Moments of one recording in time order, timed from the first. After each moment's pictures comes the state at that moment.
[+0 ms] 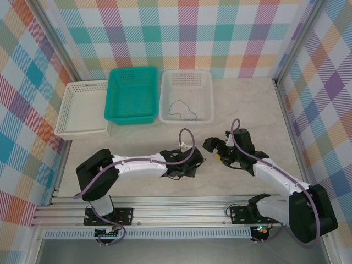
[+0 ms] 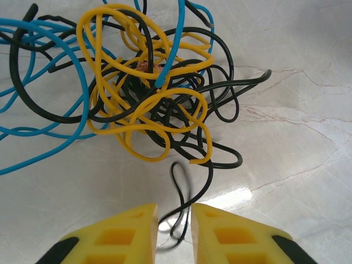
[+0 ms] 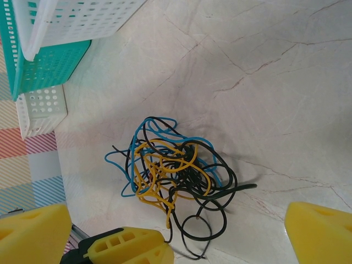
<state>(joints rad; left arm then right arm) -1.12 1.71 1.07 -0.45 -0.22 -0.83 0.38 1.12 0.50 -0.14 -0.46 0.92</state>
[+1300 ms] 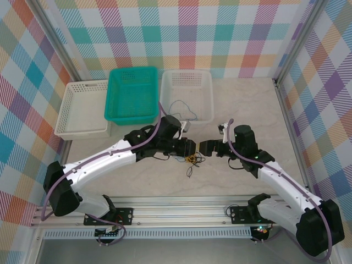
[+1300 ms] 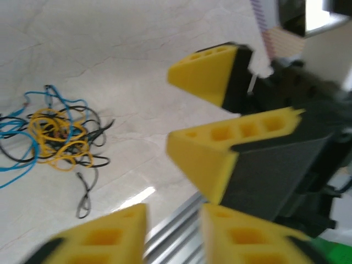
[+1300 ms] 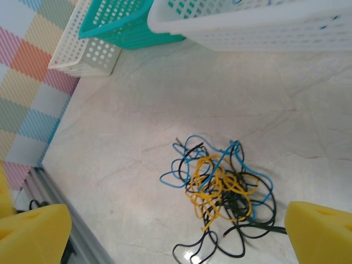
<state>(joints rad) -0.93 1.41 1.22 -0.59 0.18 -0.71 0.43 0.97 0.58 -0.18 -0.48 0.47</state>
